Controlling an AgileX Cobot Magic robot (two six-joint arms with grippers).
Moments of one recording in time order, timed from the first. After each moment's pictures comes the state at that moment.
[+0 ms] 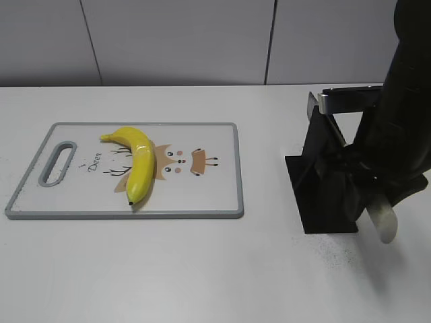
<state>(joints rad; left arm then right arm) -0.03 -0.01 -0.47 -0.13 1.08 0.20 0.41 1.66 -1.09 0.07 1.12 0.28</state>
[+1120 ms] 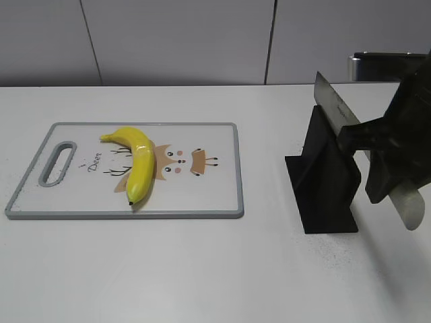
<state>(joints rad) -0.03 -0.01 -0.47 -0.13 1.08 0.20 0.41 1.49 -1.09 0.07 1.17 0.34</state>
